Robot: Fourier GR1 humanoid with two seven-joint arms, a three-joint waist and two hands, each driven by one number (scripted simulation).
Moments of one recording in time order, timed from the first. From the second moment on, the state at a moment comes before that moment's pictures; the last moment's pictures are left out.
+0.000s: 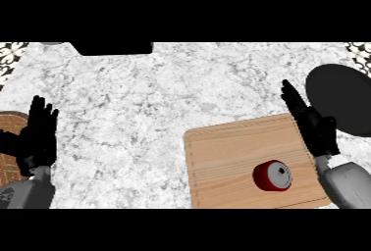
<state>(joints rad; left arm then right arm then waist) -0.13 0.34 0.01 -1.33 0.43 0.43 -0.05 -0.28 -0.50 0.34 -1.36 -0.27 -0.20 -0.03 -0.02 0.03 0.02</state>
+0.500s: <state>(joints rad) -0.21 0.45 -0.24 -1.42 0.28 0.22 0.02 -0.35 -0.67 0.41 -1.21 -0.11 -0.10 0.05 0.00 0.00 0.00</state>
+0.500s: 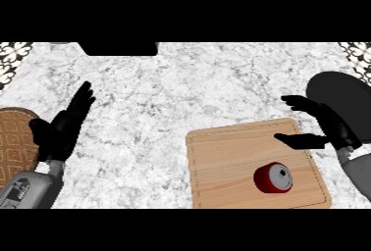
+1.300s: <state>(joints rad) -0.20 0.46 -0.30 -1.55 0.21 0.15 0.15 -0.27 -0.80 0.51 -1.43 0.07 0.02 0.29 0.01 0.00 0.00</state>
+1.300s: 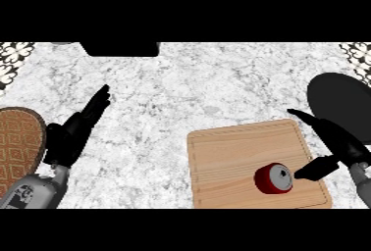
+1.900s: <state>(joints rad) -0.21 0.43 -0.30 -1.54 0.19 0.14 0.16 -0.54 -0.74 0.64 -1.50 -0.09 0.55 0.83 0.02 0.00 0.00</state>
